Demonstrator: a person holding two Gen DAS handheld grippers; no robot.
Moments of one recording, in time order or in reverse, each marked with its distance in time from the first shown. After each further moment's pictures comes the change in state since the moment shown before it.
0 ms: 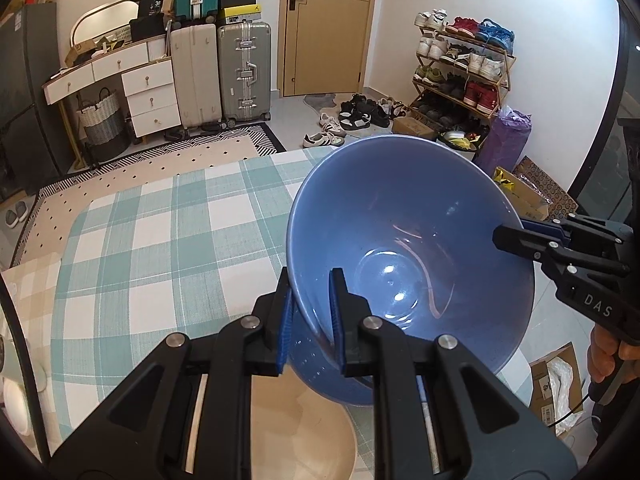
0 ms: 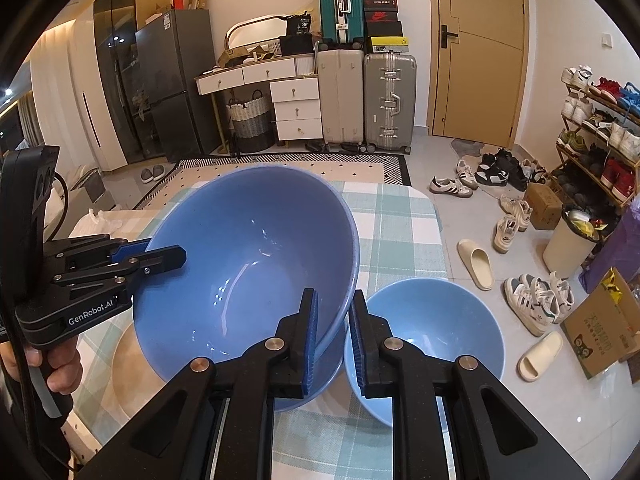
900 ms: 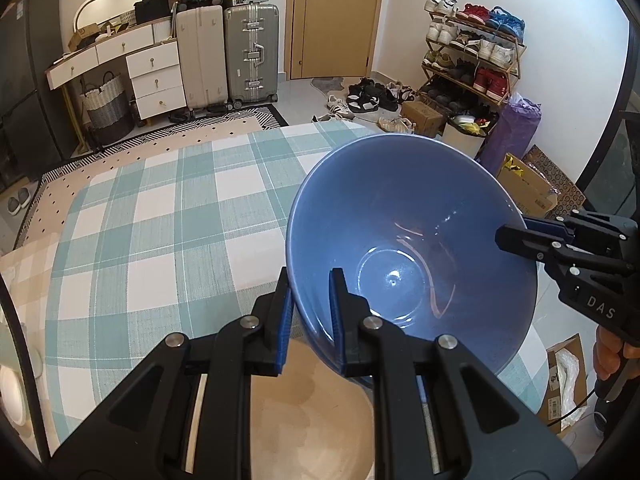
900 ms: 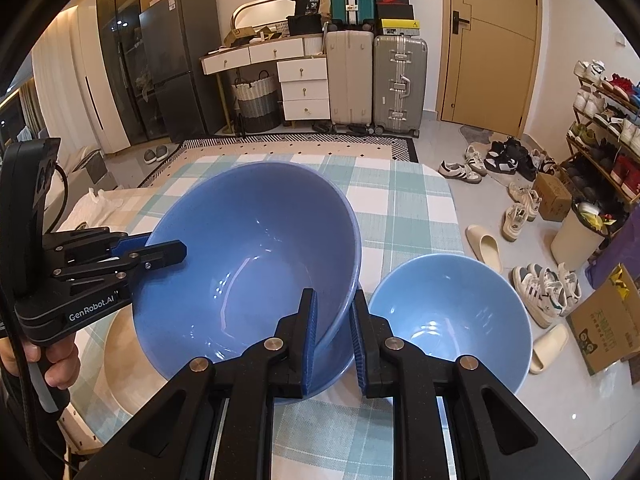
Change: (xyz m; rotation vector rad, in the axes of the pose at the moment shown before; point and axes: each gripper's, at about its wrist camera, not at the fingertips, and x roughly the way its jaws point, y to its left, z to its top) left arm 0.056 0.039 -0.029 -0.017 0.067 0.020; right arm 0.040 0.006 -0.016 -0.024 0.075 0.015
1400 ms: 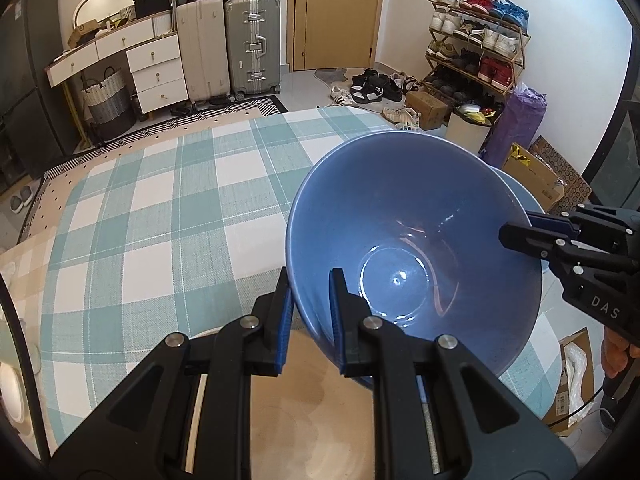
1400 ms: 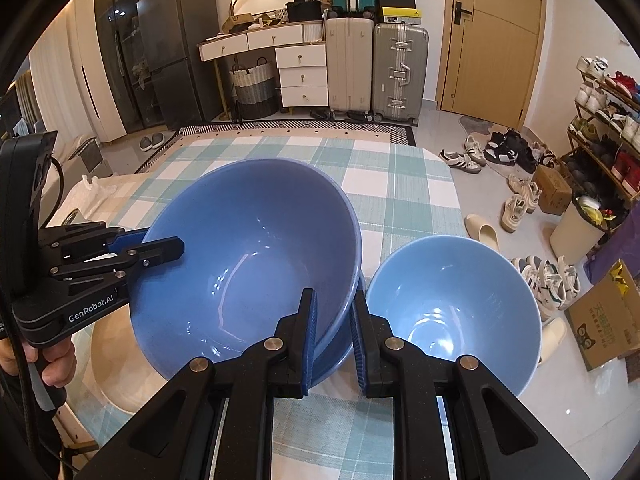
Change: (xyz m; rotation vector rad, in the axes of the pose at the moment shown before) left arm 0.032 0.005 -0.016 0.010 0.030 0.019; right arm 0.025 -0.001 -0.012 -0.015 0.044 -0.015
